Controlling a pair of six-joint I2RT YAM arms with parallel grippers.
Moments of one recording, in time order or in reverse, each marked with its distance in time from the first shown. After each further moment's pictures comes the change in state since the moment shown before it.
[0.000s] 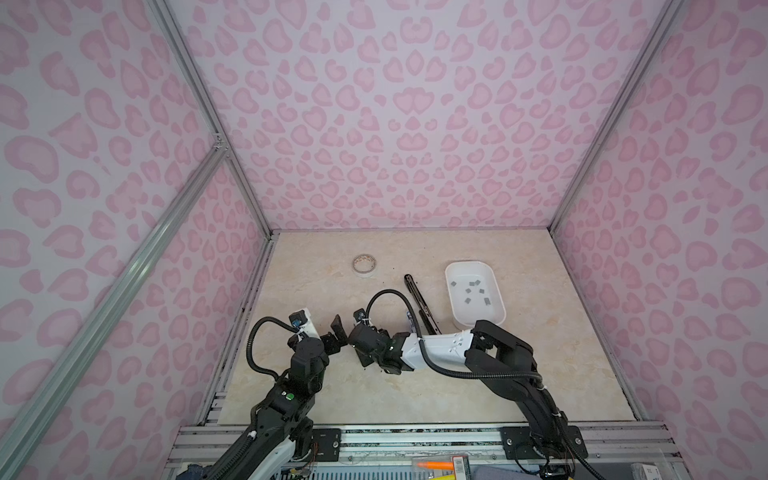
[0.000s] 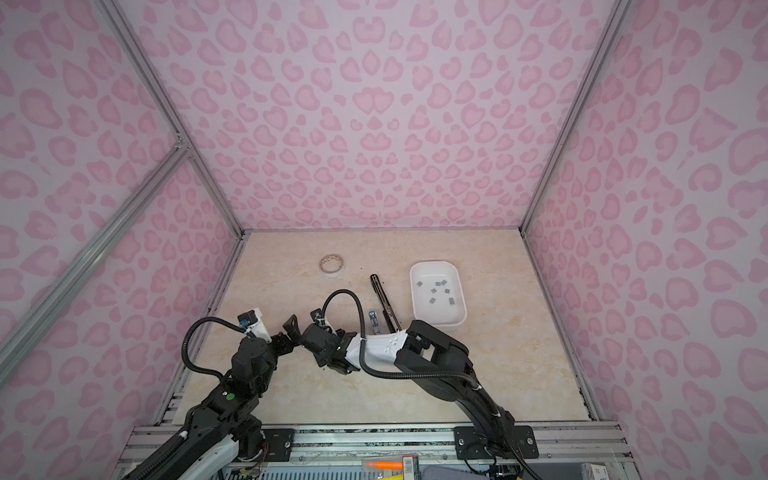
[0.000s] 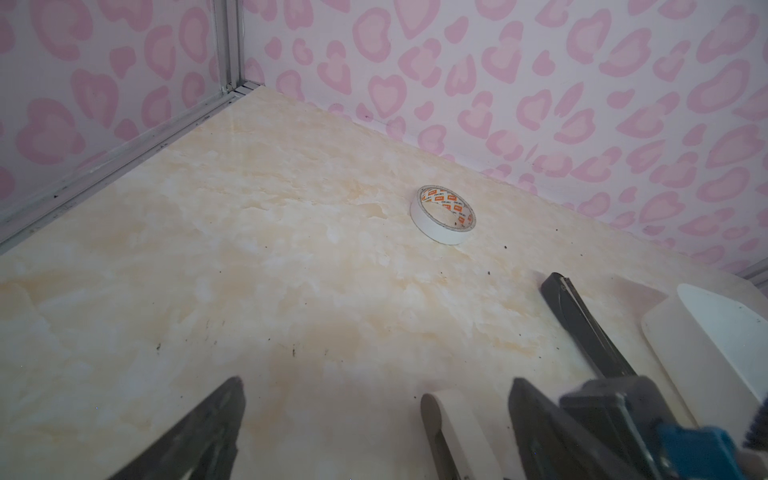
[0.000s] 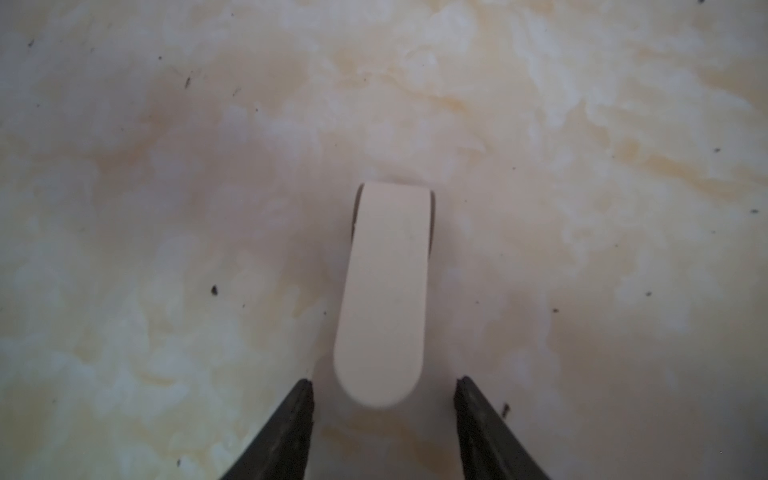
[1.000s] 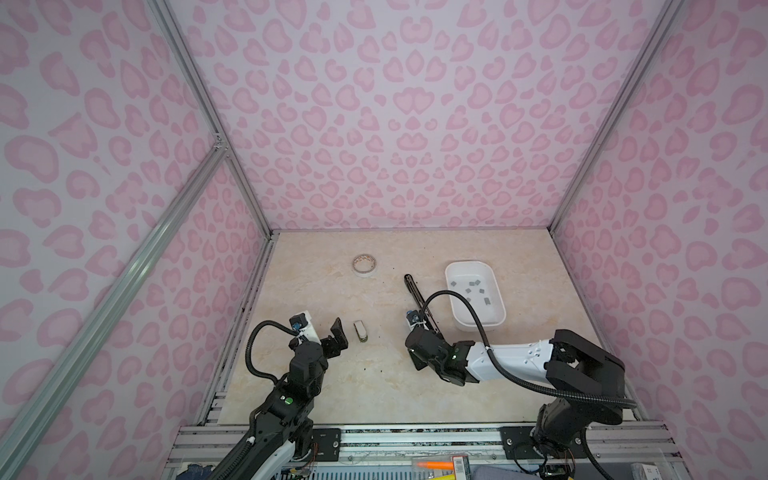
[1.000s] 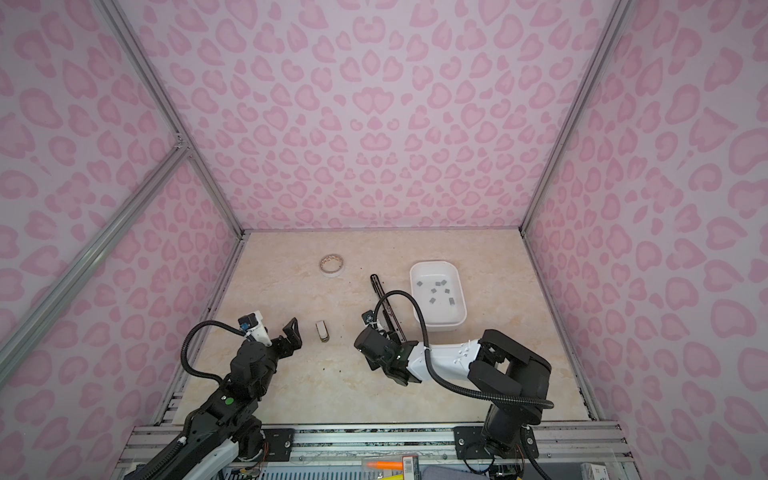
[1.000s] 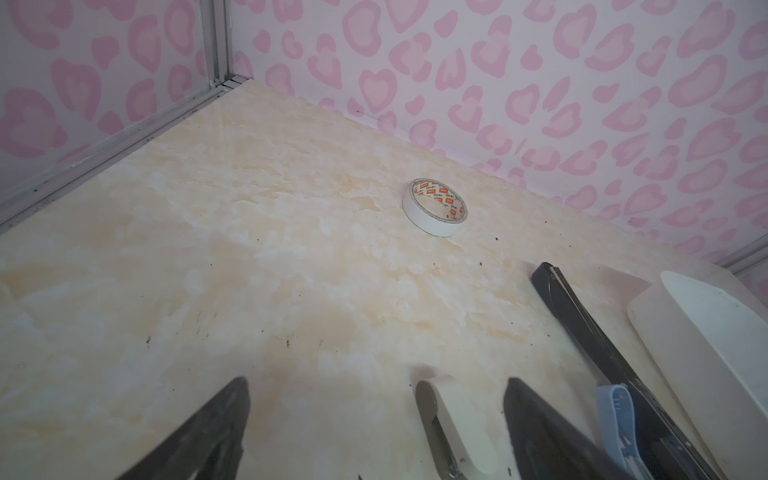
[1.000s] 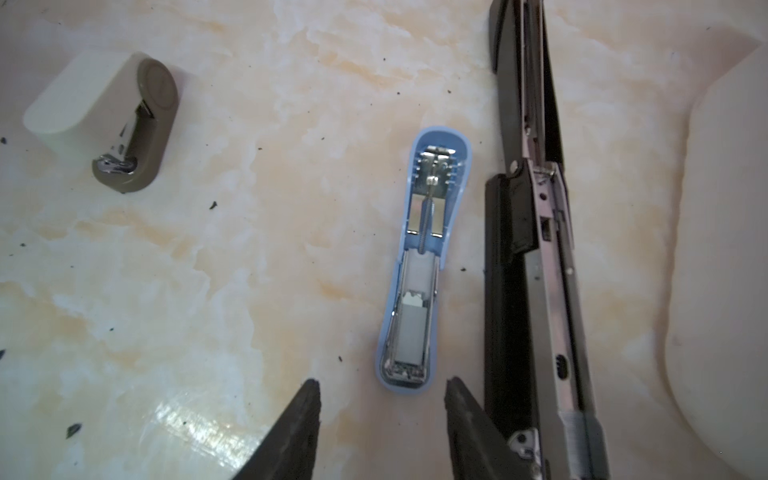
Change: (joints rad) left arm 0.001 -0.048 -0.030 -0.008 0.033 0.003; right arm -0.106 -0.470 -0.589 0.143 0.095 -0.095
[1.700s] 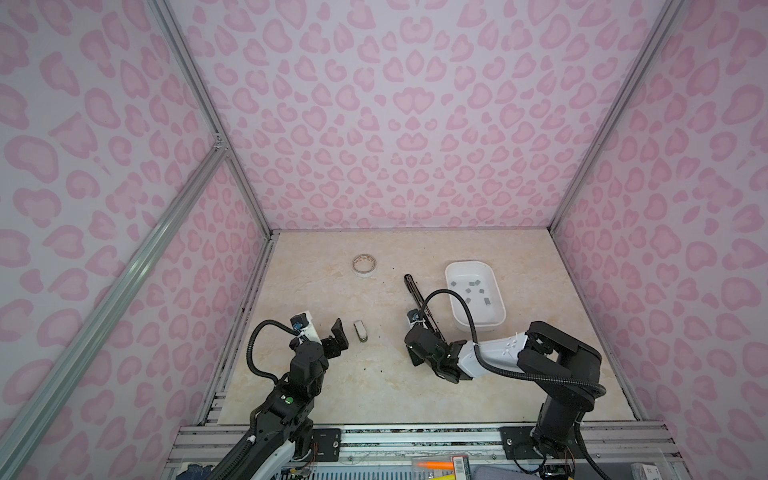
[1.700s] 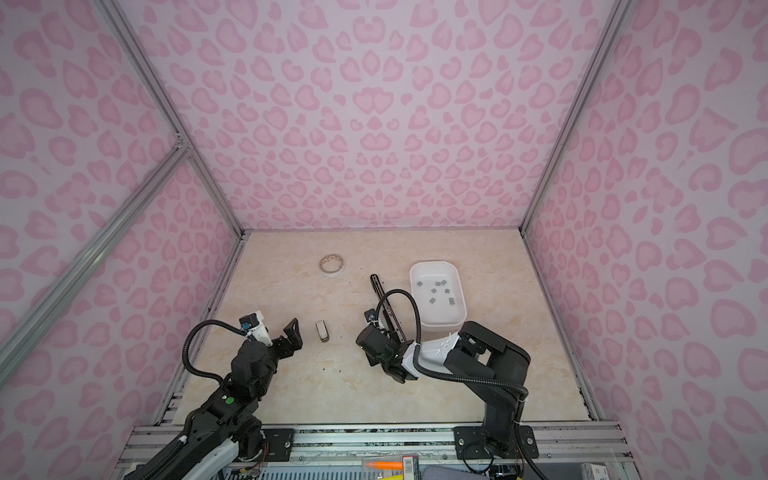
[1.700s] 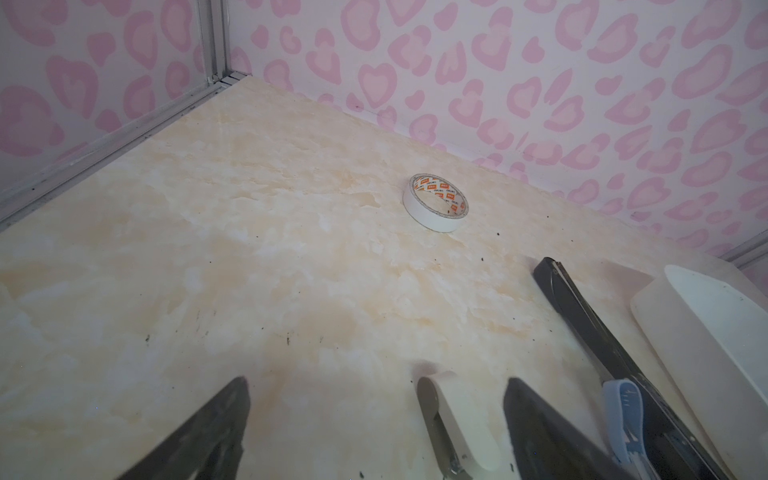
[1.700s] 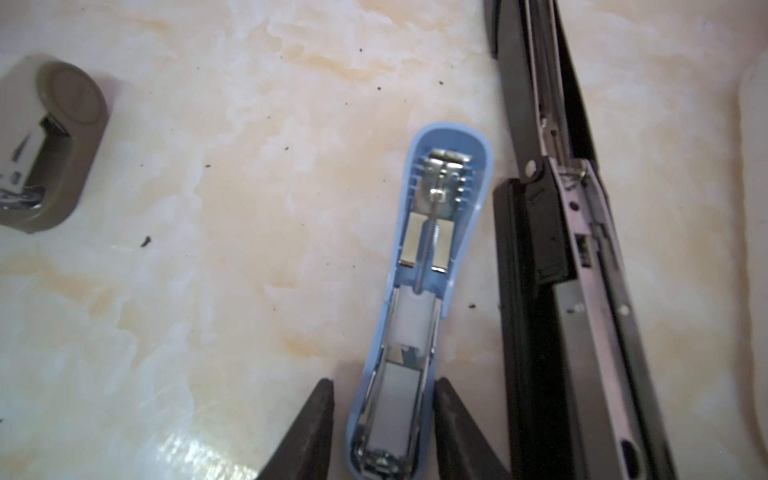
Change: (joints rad) left arm 0.000 0.013 0.000 0.000 0.001 0.005; right arm -0.045 0.128 -0.012 0.172 -0.008 0.003
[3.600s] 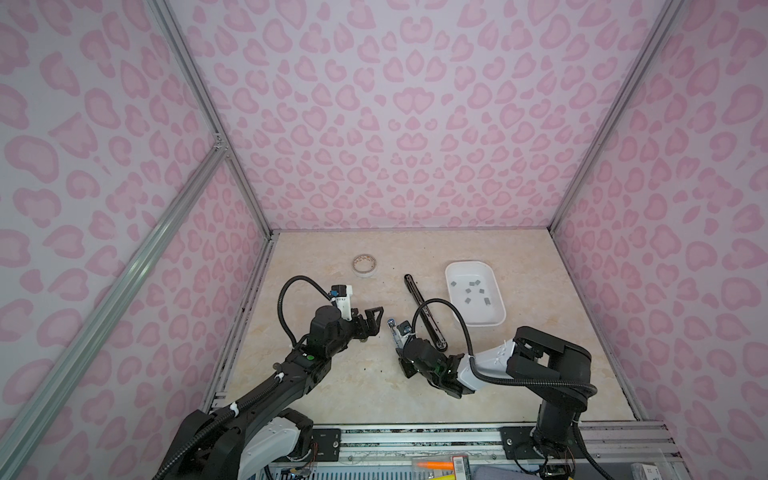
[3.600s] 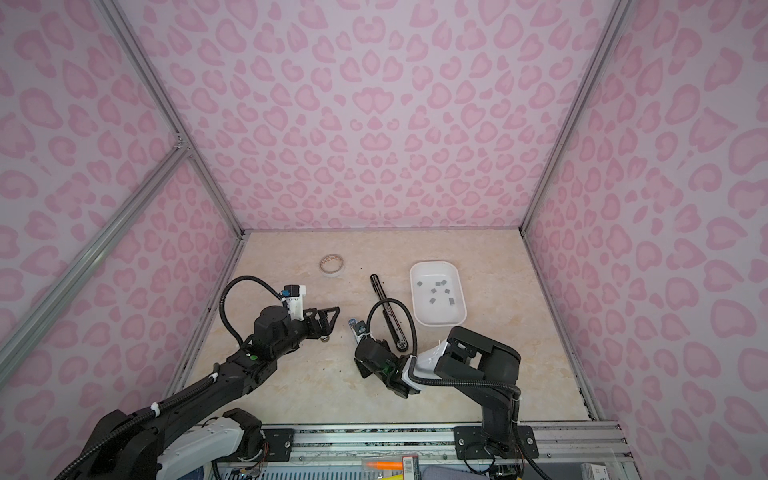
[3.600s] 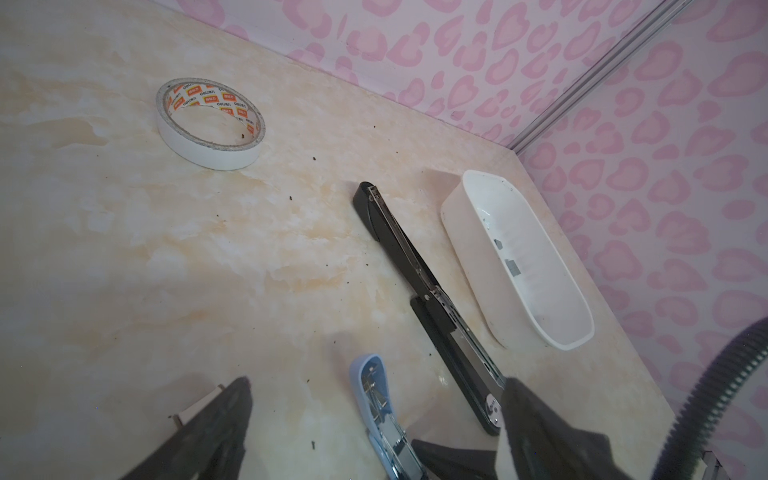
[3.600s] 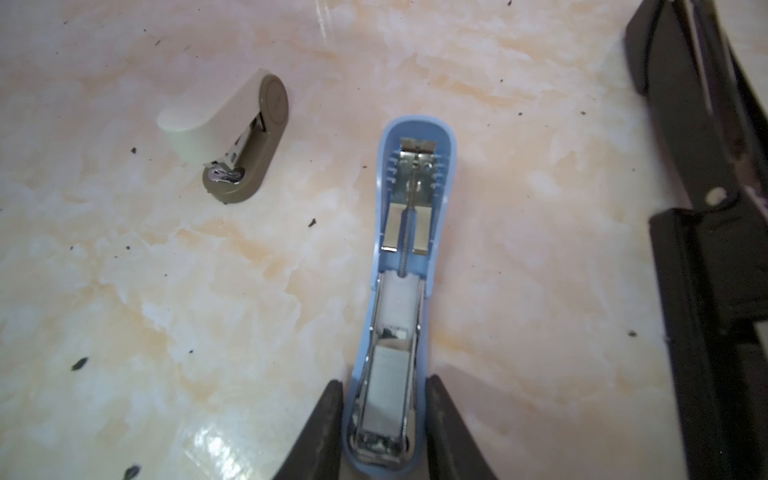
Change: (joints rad) left arm -0.001 0.535 0.256 0.216 0.574 -0.049; right arm 0.077 0.043 -0.099 0.314 -0.096 -0.064
